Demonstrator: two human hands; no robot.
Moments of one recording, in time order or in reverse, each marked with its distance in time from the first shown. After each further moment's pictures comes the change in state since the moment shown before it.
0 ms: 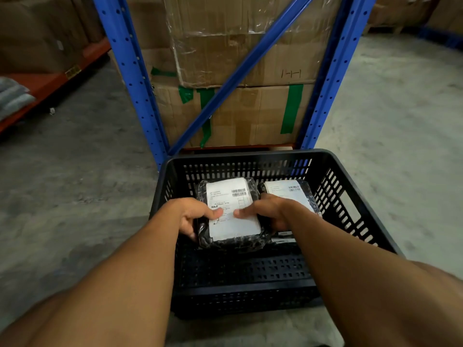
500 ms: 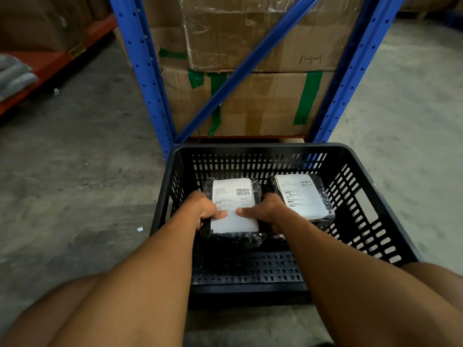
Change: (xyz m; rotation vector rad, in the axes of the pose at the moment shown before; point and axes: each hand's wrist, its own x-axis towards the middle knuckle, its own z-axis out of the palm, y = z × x) left_hand 0.029 -0.011 0.002 0.196 0.322 0.094; right_hand 0.027 0.008 0.029 -0.113 0.256 0.032
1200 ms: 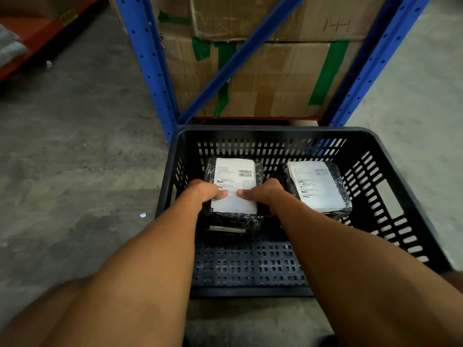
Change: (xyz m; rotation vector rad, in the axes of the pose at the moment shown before) left_hand 0.044 -0.010 -0.007 -0.221 -0.008 -0.116; right_hand 0.036 -0.020 0.024 0.039 0.026 0.092
